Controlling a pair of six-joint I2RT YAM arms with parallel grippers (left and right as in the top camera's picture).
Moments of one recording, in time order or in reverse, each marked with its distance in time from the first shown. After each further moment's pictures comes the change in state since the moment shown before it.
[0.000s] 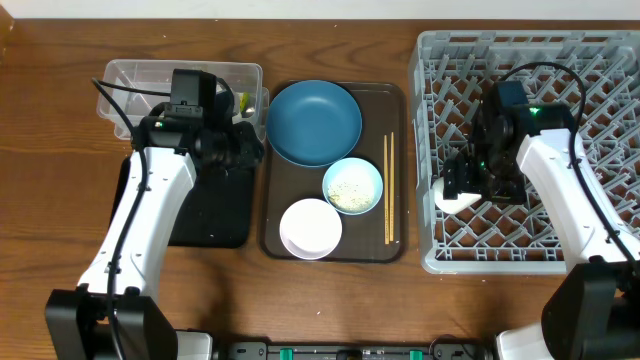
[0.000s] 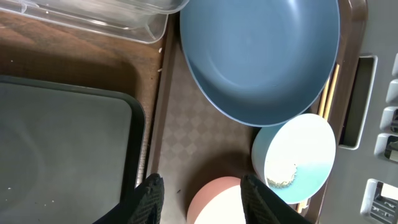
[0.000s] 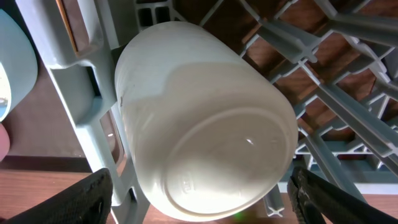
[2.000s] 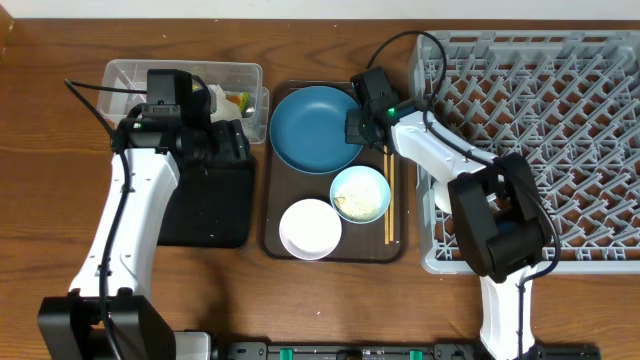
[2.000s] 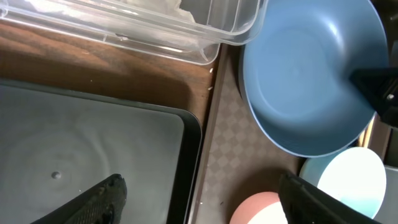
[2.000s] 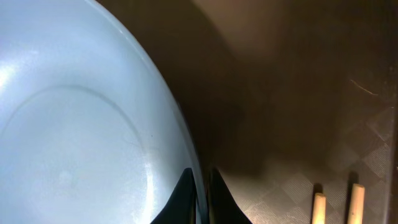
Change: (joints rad) left arm 0.087 -0.010 0.000 0.000 -0.077 0.090; right arm 0.365 0.507 0.202 0.826 0.090 0.327
